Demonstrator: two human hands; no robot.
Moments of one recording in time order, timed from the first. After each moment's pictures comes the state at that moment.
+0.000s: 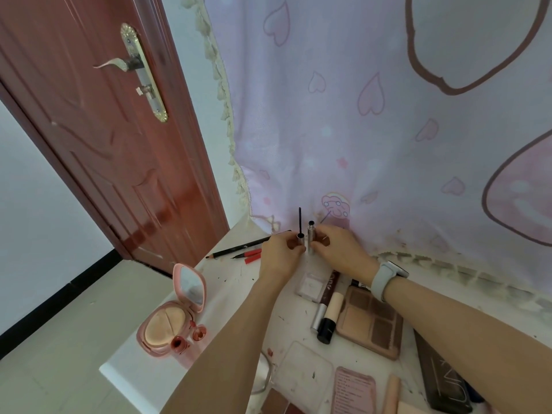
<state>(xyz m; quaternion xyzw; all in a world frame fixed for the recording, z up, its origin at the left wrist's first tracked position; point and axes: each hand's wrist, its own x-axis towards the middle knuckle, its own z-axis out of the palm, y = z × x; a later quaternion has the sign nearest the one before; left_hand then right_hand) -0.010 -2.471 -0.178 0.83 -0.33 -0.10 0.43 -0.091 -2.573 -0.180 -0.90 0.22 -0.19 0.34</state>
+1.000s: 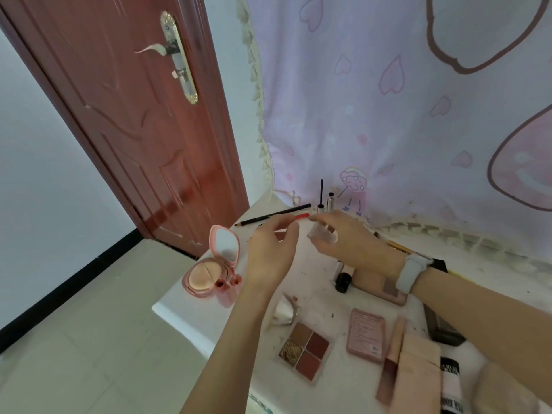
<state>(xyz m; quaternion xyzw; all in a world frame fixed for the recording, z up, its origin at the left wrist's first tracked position) -0.062 -2.361 -0.125 0.78 -0.27 -0.09 0.56 -0.131 -2.500 -0.147 -0.94 0.16 -0.13 0.29</state>
